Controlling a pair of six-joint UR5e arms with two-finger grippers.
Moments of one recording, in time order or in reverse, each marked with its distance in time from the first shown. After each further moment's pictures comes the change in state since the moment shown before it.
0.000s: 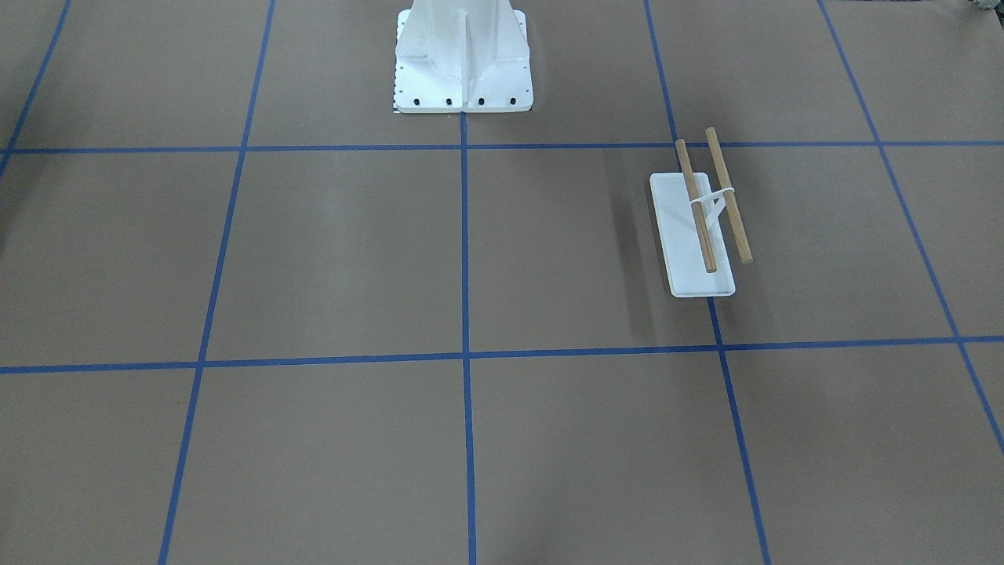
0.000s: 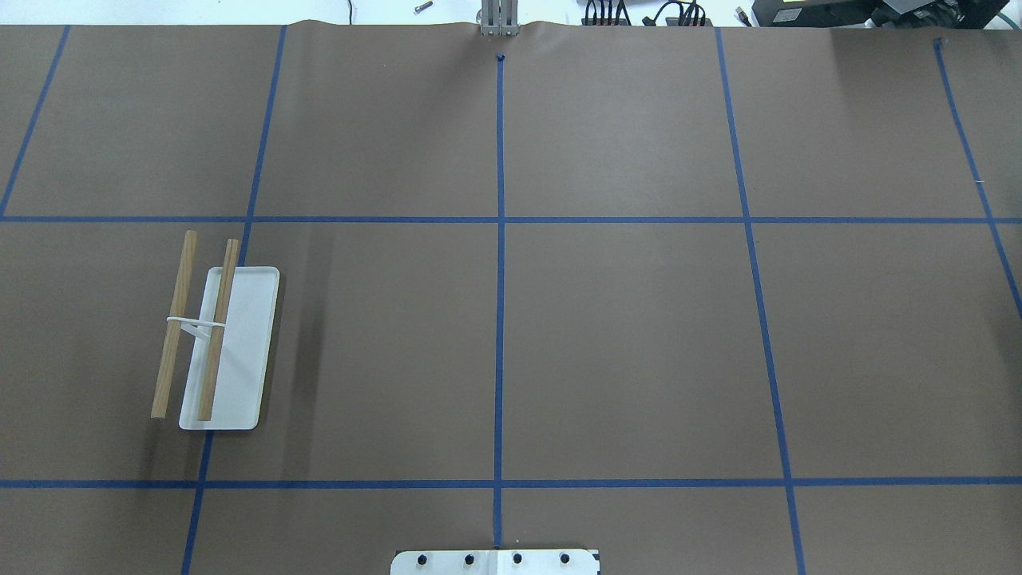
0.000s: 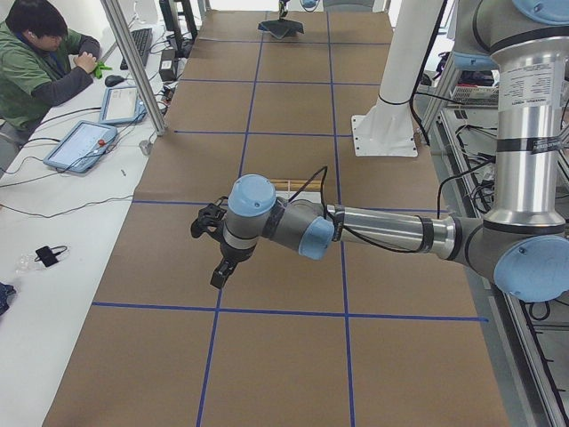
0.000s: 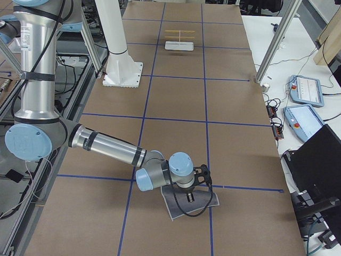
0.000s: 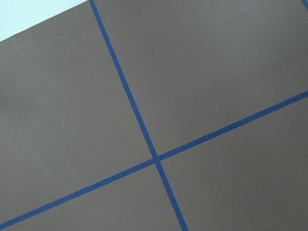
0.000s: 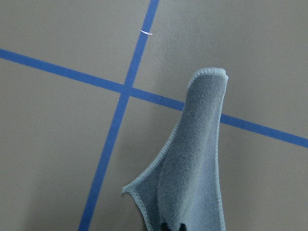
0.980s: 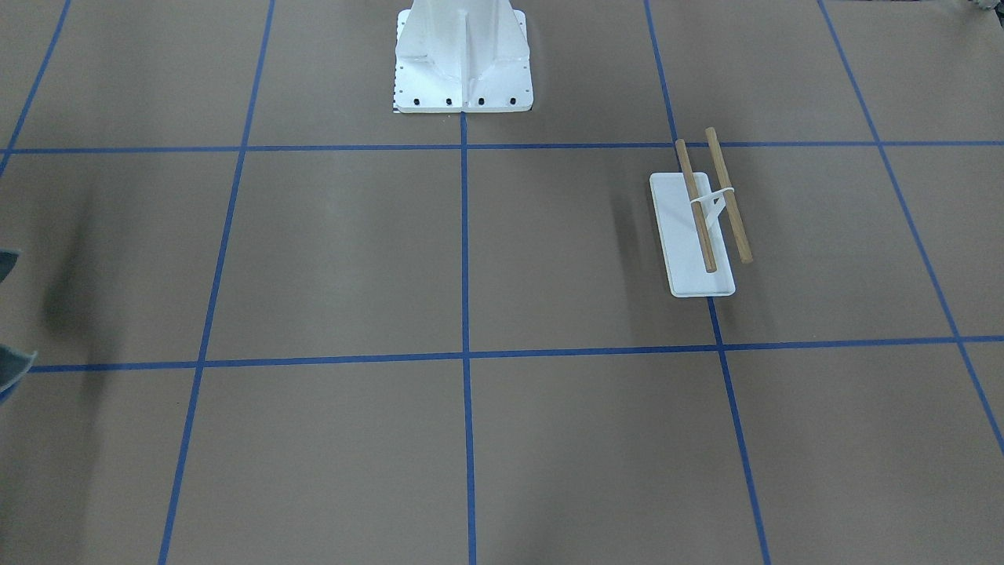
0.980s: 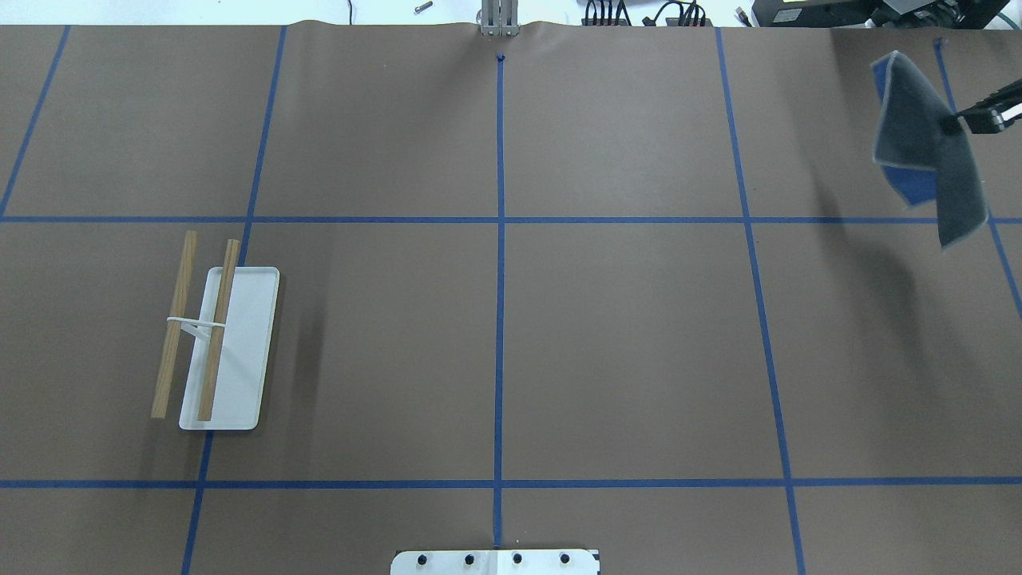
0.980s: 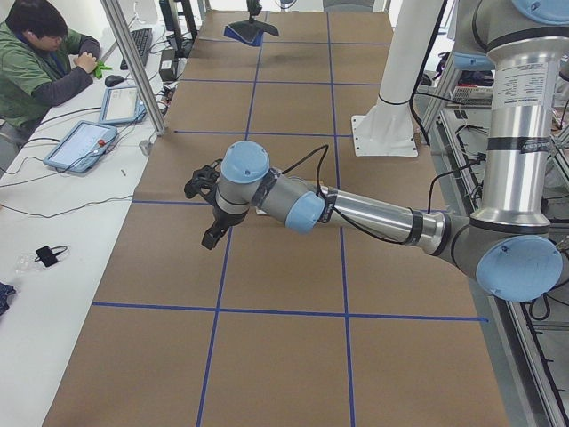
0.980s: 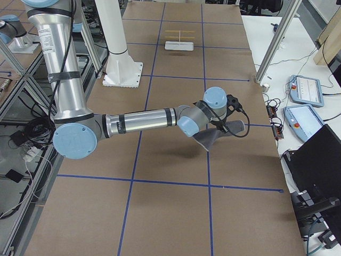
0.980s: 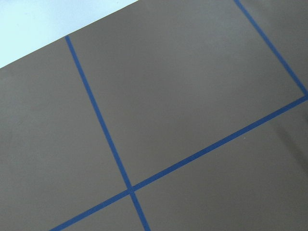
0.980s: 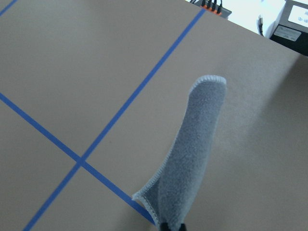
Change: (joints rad) left arm 0.021 -0.088 -0.074 -0.010 -0.147 -0.115; right arm -0.163 0.269 0.234 -0.070 0.118 0.117
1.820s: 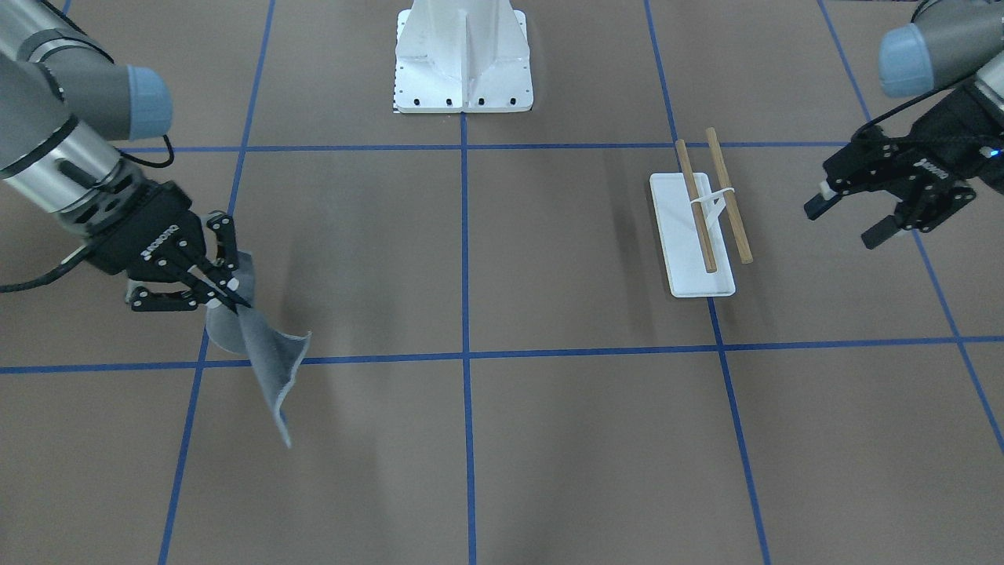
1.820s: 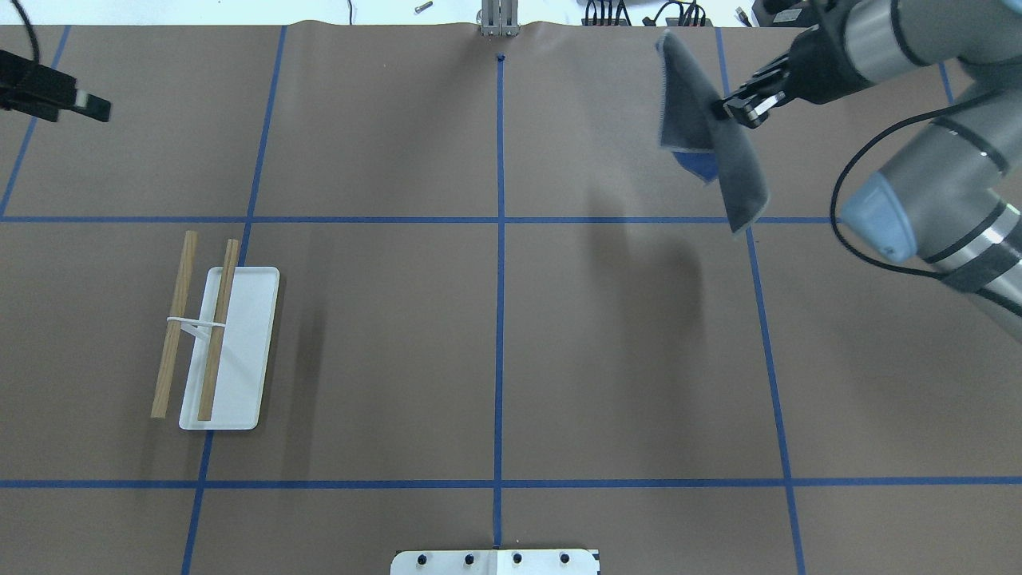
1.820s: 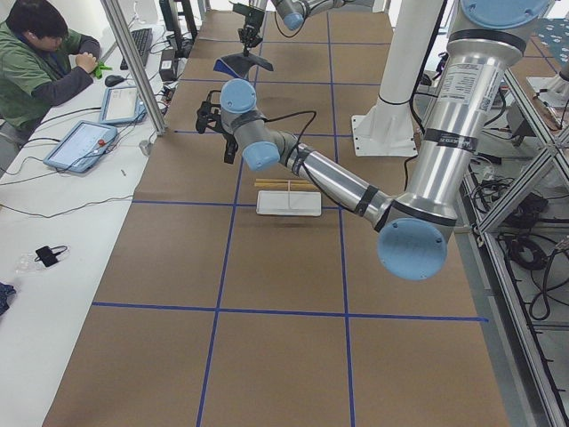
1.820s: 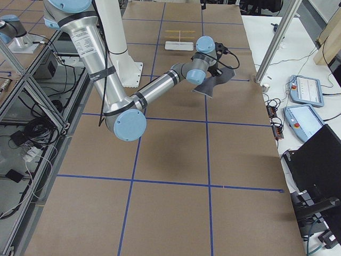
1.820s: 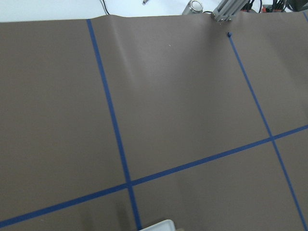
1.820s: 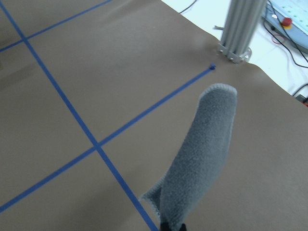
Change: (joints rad) left arm 0.374 -0.254 -0.006 -0.269 0.014 -1.025; right arm -0.409 0.262 0.160 0.003 -0.315 0.129
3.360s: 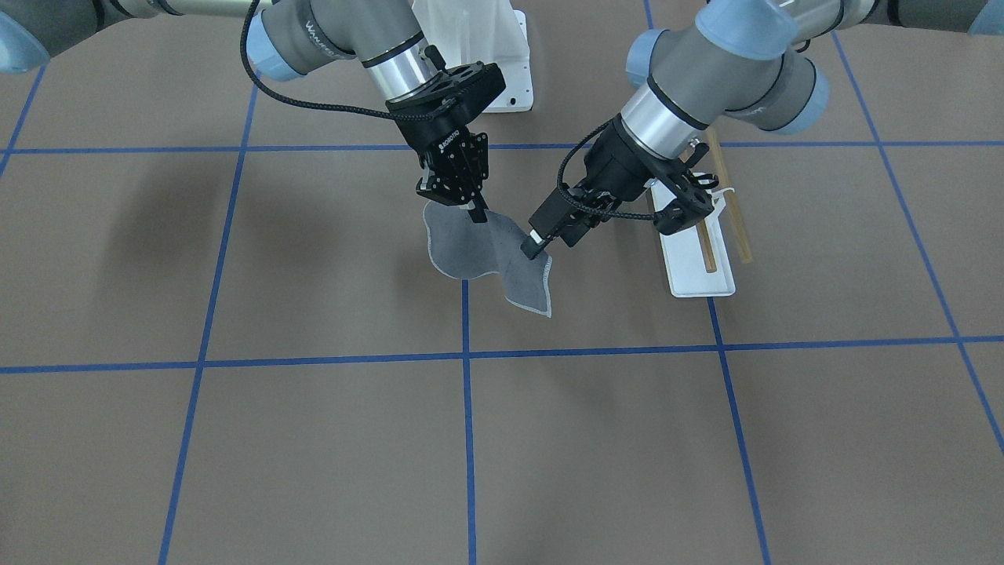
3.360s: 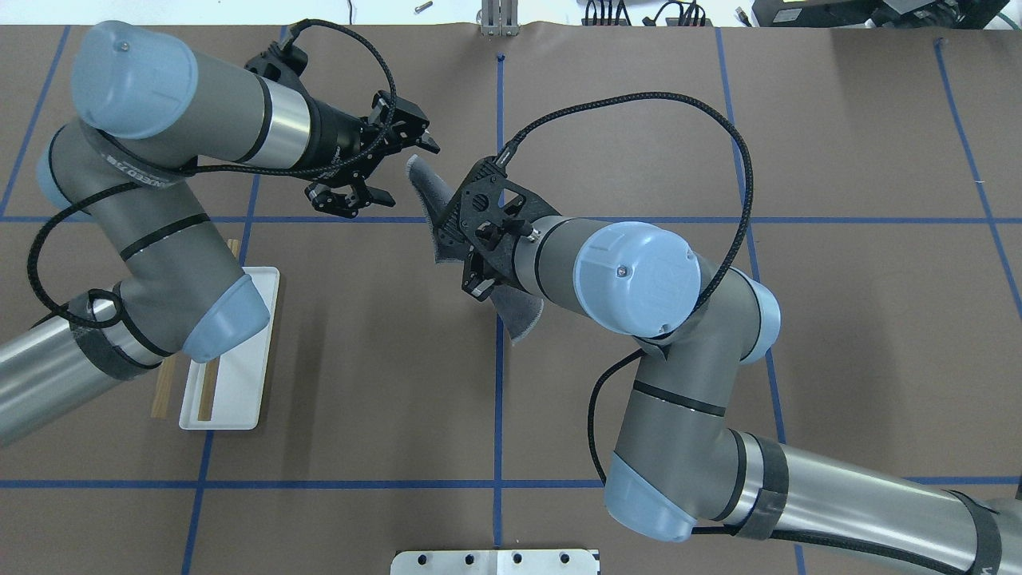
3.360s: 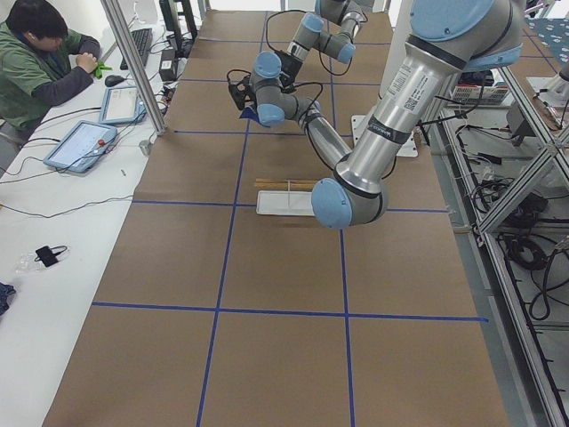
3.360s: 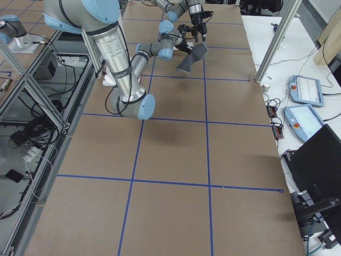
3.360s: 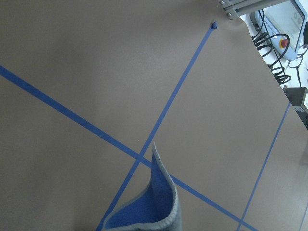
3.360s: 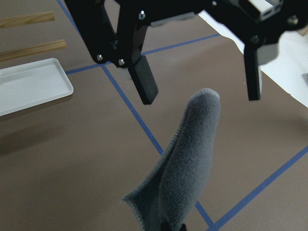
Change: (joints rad) left arm 0.409 -0.303 0.105 -0.036 0.419 -0.904; right arm -0.477 0.200 0.041 -0.137 -0.616 0.003
